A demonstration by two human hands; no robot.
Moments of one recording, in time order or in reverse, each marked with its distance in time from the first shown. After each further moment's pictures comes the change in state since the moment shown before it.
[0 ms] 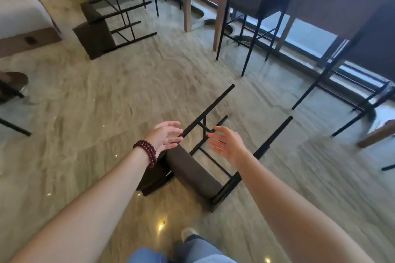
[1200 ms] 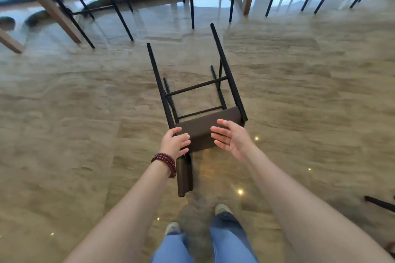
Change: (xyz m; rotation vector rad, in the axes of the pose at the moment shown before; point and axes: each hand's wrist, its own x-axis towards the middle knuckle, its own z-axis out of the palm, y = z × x) left_hand 0.119 -0.040 -0.168 0.565 -0.608 -0.206; right_hand -0.018 0.182 0.228 0.694 0.661 -0.105
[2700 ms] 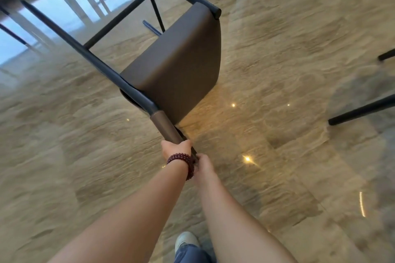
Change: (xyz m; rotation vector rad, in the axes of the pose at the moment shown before) left_hand 0.224 -0.319 -0.052 0.544 0.159 0.037; right_hand 0.259 0.467 0.060 0.947 0.493 0.323
